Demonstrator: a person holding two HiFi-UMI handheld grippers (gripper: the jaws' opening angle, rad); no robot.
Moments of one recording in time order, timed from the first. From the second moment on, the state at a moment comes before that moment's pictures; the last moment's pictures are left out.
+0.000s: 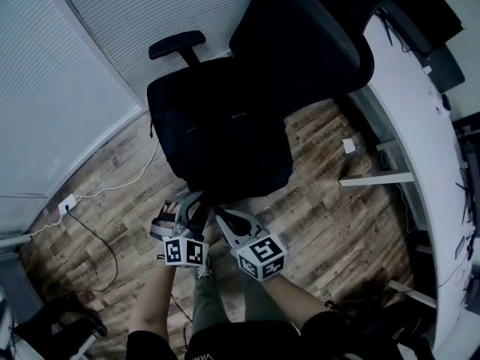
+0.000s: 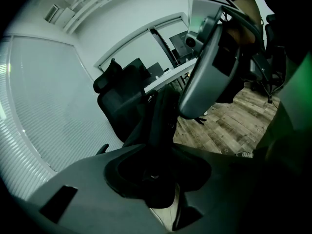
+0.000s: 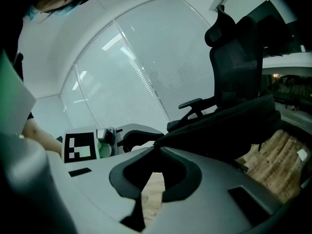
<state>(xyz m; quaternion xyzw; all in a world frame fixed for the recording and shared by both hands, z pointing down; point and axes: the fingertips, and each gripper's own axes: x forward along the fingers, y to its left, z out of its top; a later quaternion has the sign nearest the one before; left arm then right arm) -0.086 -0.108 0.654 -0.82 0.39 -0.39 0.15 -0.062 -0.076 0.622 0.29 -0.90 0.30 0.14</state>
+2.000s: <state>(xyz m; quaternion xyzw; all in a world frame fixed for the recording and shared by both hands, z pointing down) -0.080 -0.129 0.654 -0.76 0.49 -0.43 -0.01 0.072 -0.140 0.602 0.25 -0.89 0.36 0.10</state>
